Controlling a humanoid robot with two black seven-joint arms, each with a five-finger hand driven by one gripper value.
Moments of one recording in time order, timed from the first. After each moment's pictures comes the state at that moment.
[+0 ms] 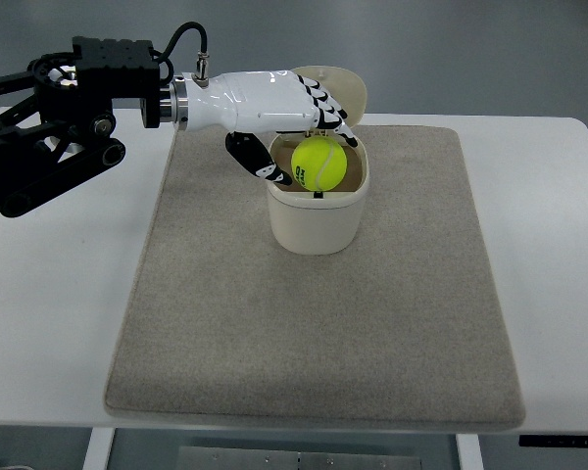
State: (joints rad) left arm -1.23 0.52 -0.33 -1.21 1.79 -0.11 -0.50; right arm 0.03 0.00 -0.05 0.21 0.03 -0.13 0.07
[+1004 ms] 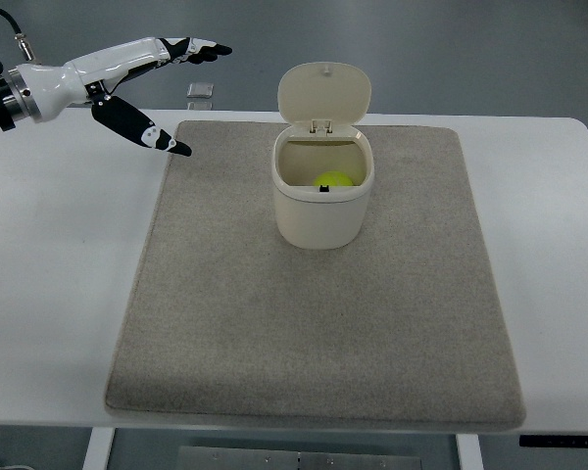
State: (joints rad) left arm -1.08 0.86 -0.33 -1.23 1.02 -0.16 -0.51; right arm 0.03 0.00 -0.05 0.21 0.03 -0.13 0.07
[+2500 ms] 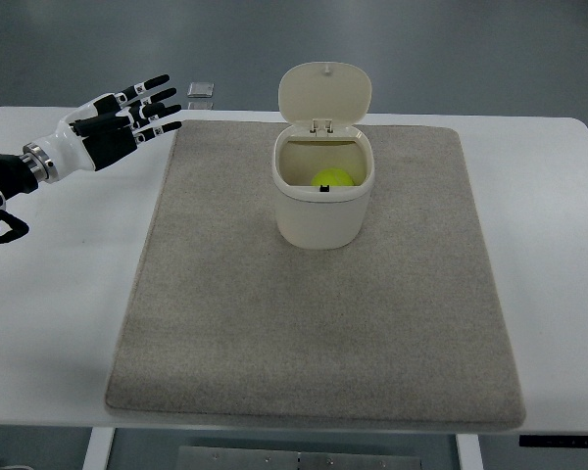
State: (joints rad) left arm -0.87 0.61 -0.42 -0.79 -0.20 -0.55 -0.08; right arm 0.03 0.00 -0.05 0.21 0.03 -0.13 0.07
